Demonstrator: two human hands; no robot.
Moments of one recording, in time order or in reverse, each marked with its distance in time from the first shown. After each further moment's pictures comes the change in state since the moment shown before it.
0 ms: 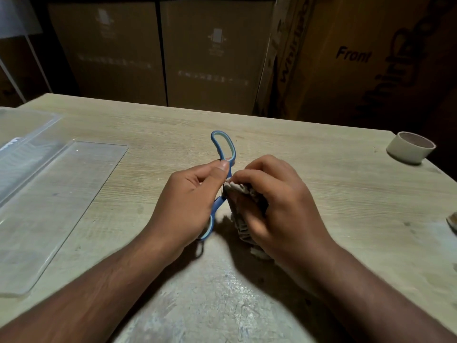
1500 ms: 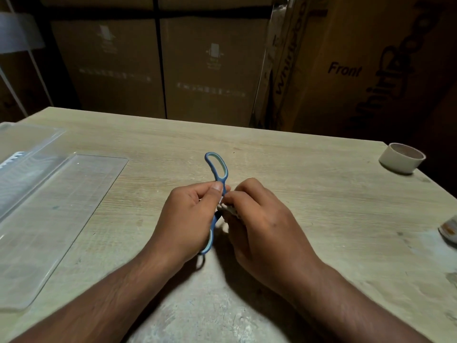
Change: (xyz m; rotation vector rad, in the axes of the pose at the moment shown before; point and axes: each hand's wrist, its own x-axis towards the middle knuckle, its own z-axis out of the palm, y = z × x) left_hand -0.001 -0.007 0.002 0.037 0.073 -0.089; right_hand -0.002 -0.023 0.000 -0.119 -0.172 0.006
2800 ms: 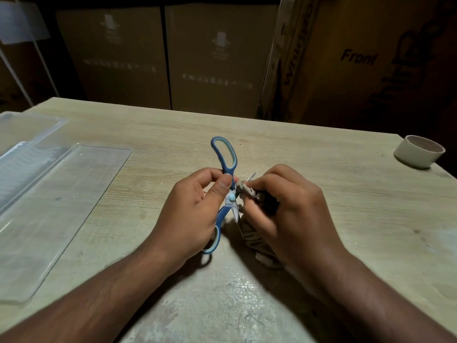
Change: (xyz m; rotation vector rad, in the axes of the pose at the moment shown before) left_hand 0.000 -0.006 -0.006 0.034 -0.096 0.127; right_hand 0.000 0.029 0.000 0.095 0.229 0.059
